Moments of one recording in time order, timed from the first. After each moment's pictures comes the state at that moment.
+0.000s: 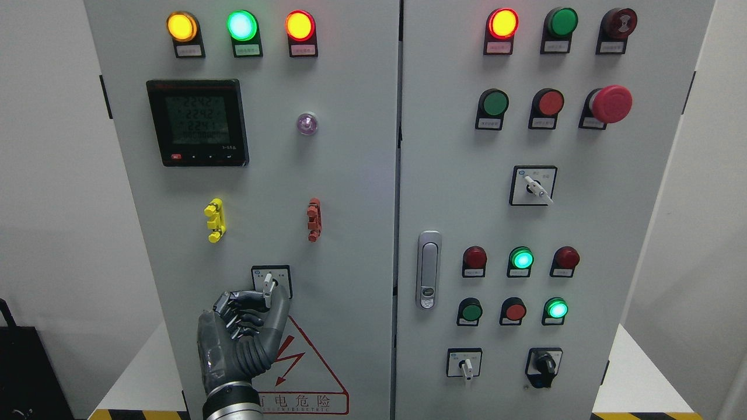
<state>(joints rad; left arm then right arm) -0.34 -0.14 -0.18 -1.94 -0.17 0.48 0.54 0.15 0.12 -0.13 -0.13 0.21 0.10 -0.12</state>
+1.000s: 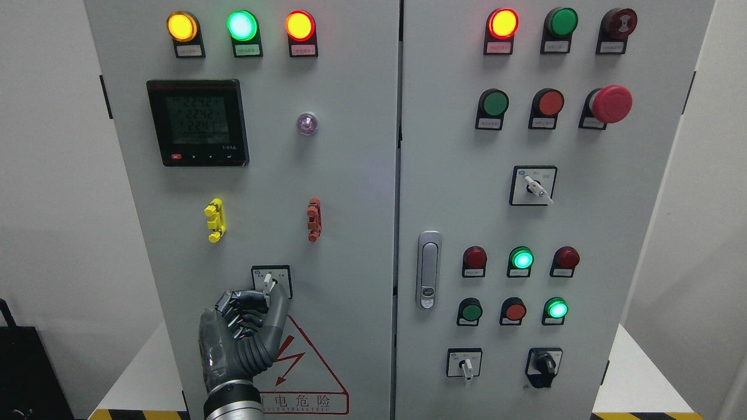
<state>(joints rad) -0.34 -0.14 -0.18 -1.94 -0.17 0.50 0.54 0.15 0.12 -0.13 -0.13 0.21 0.10 -0.12</state>
